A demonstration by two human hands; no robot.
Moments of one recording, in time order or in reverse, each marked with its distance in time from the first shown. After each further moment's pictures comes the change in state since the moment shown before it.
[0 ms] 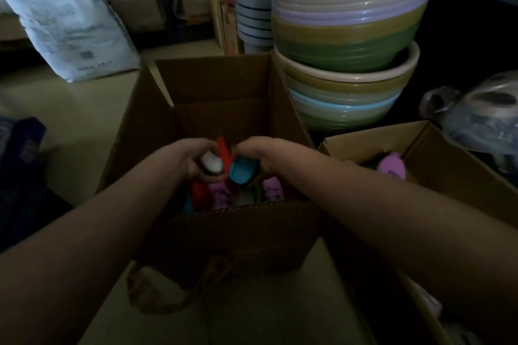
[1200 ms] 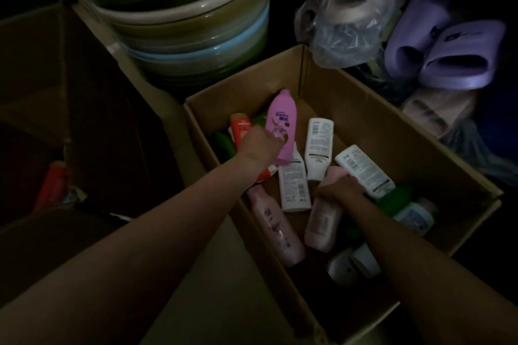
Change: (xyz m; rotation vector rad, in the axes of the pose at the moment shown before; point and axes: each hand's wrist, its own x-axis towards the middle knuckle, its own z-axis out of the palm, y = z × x) left_hand -0.002 -0.058 0.351 0.660 -0.161 0.448; right_hand 0.017 0.369 -0.250 -0.110 0.652 0.416
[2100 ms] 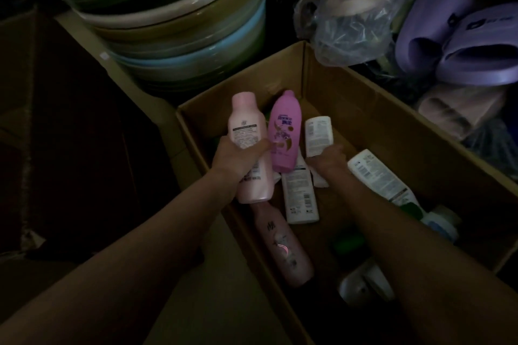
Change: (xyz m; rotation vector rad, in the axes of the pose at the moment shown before) left_hand 0.025 -0.029 -0.010 -0.359 0.148 -0.113; right_hand 0.054 -0.061 0.006 0.270 0.116 -0.076
